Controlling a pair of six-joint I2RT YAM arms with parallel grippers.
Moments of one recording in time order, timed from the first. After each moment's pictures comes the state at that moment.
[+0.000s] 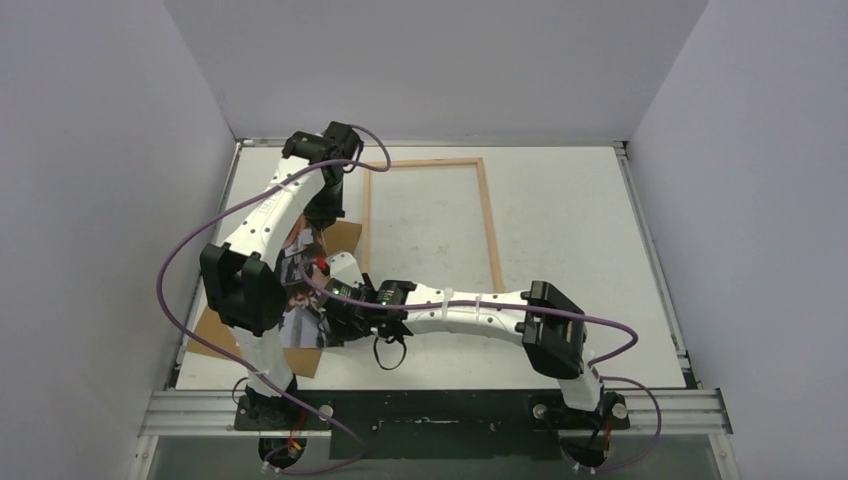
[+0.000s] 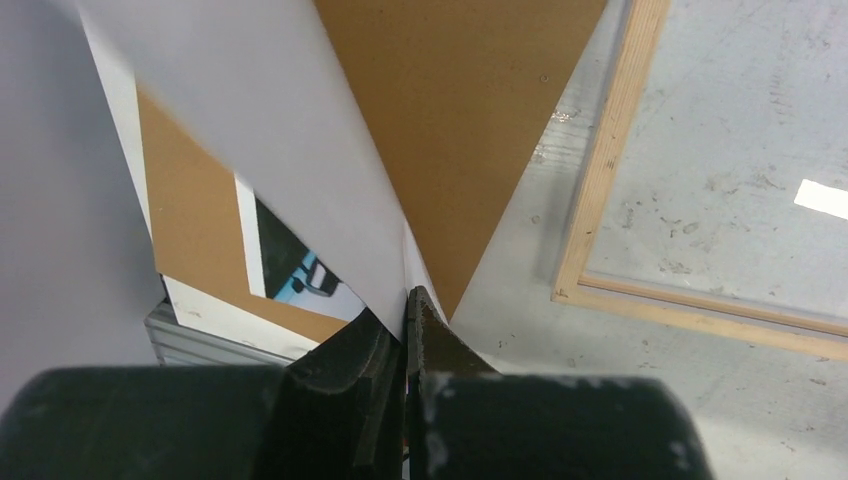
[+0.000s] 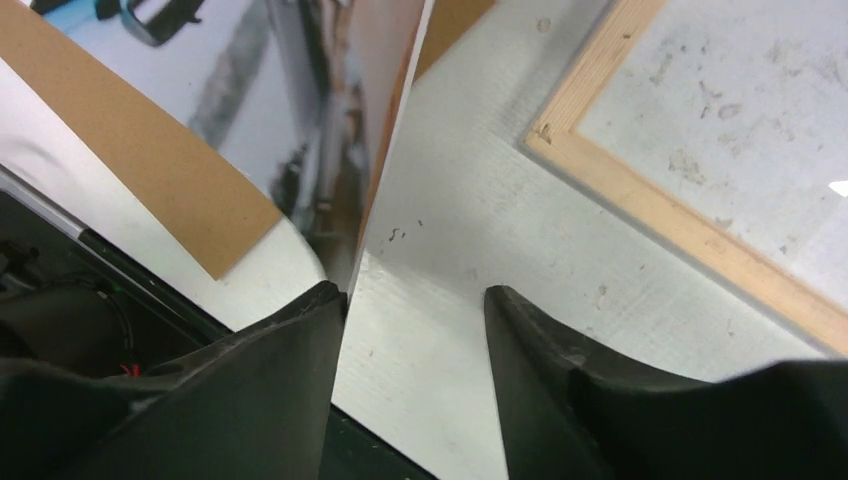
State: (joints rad) left arm -0.36 1.86 1.89 -1.40 -0.38 -0.39; right arm 1.31 1.98 1.65 -0.62 0.34 0.62
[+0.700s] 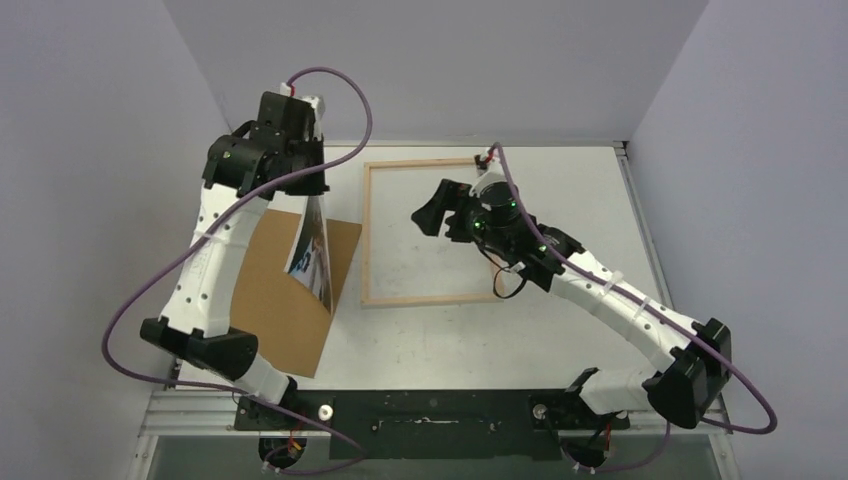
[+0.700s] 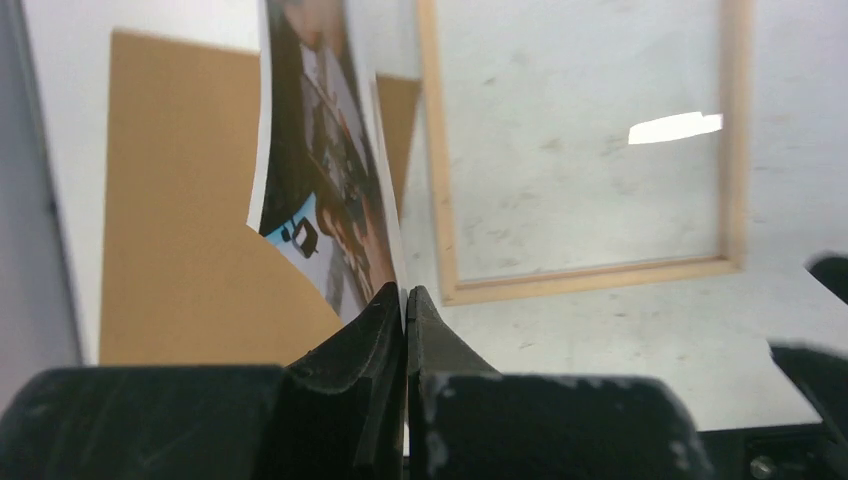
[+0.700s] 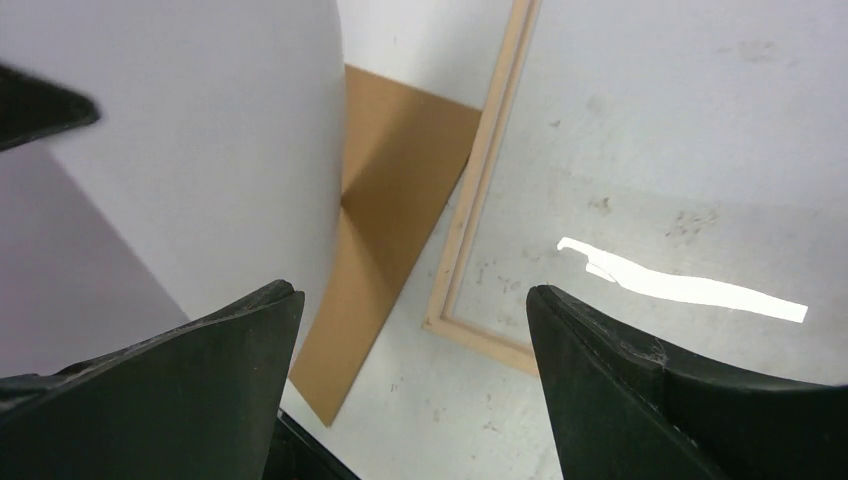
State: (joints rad) left arm -0.36 1.61 2.05 -1.36 -0.21 -0.30; right arm 0.80 1.32 1.18 -0.24 0.07 0.70
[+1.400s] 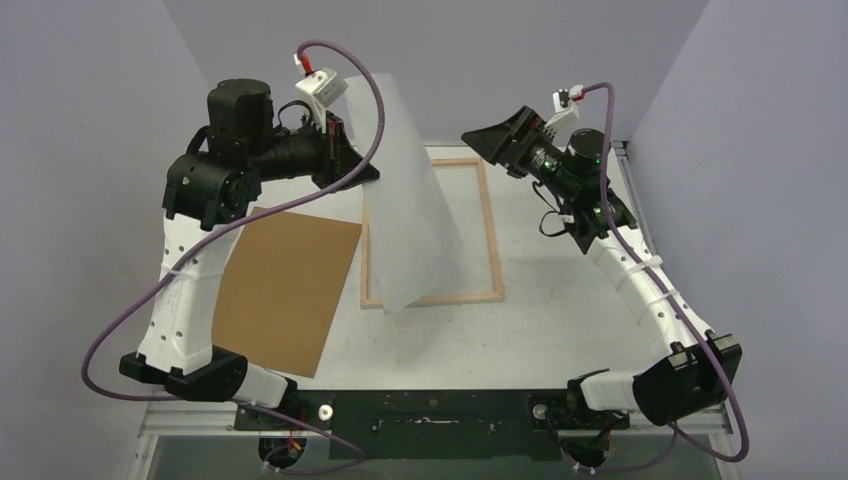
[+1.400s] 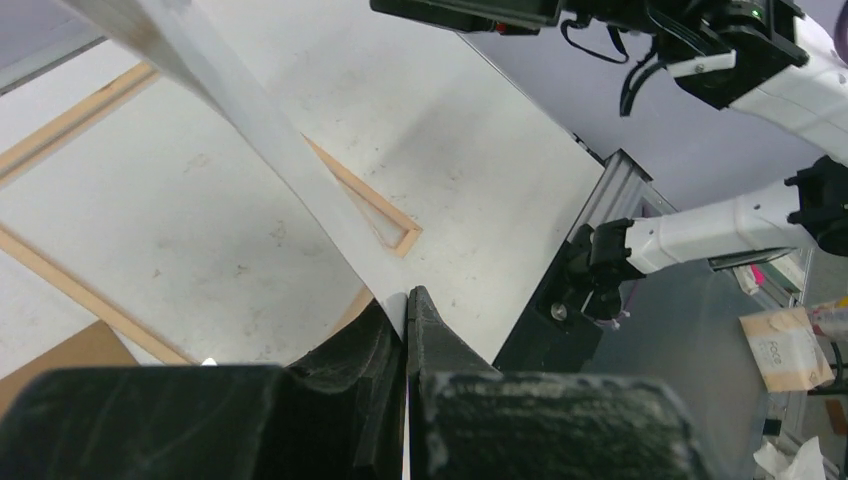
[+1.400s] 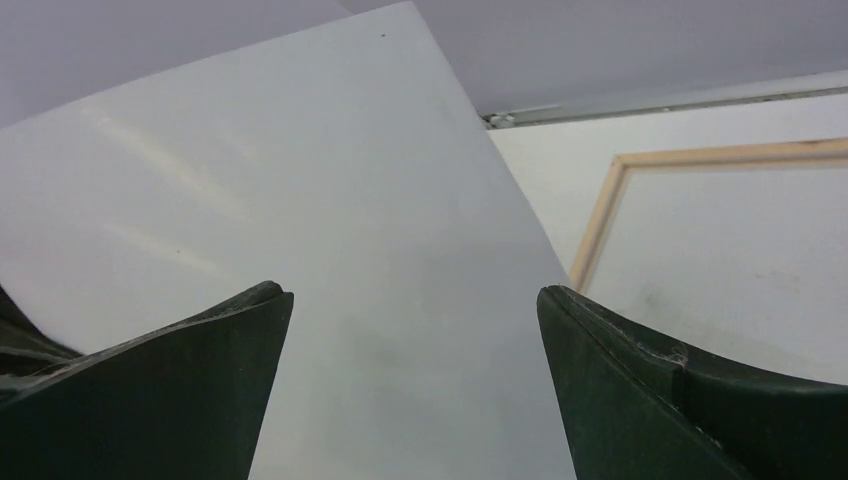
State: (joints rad) left arm -0.36 1.46 2.11 -1.06 0.65 -0.15; right arm 0.34 1.31 1.29 -0.01 -0.38 0.80
